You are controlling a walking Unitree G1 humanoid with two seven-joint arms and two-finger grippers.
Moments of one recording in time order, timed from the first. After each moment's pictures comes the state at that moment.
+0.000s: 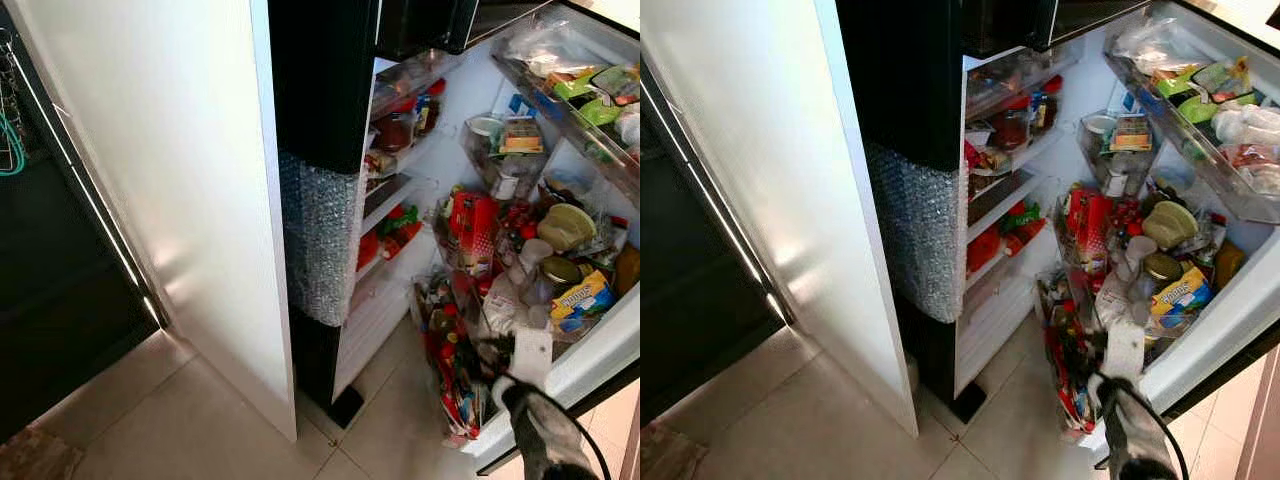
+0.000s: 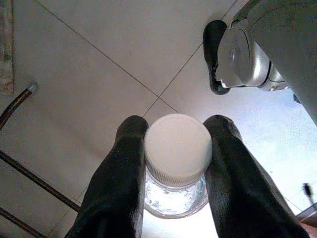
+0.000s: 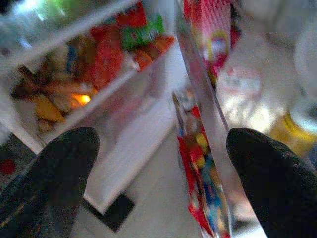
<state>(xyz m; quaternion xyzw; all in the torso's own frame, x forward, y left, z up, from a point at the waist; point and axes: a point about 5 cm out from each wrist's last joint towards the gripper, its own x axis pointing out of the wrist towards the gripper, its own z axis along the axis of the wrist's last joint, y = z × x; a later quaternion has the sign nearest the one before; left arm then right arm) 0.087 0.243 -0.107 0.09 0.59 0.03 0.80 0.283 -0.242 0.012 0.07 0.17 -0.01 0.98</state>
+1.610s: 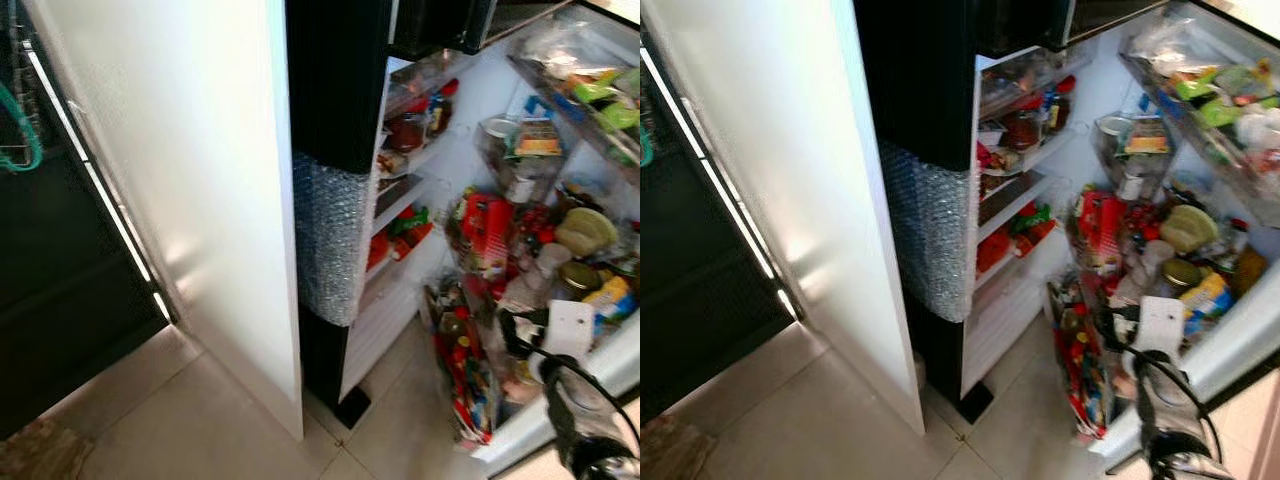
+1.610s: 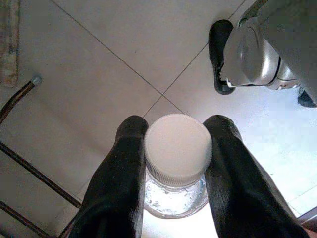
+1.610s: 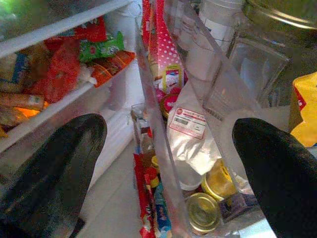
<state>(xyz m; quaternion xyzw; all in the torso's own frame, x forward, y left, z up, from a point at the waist) 0.089 0.245 -0.106 0.10 0.58 0.04 0.80 0.292 -0.295 0.042 -0.01 0.15 -0.12 0.98</state>
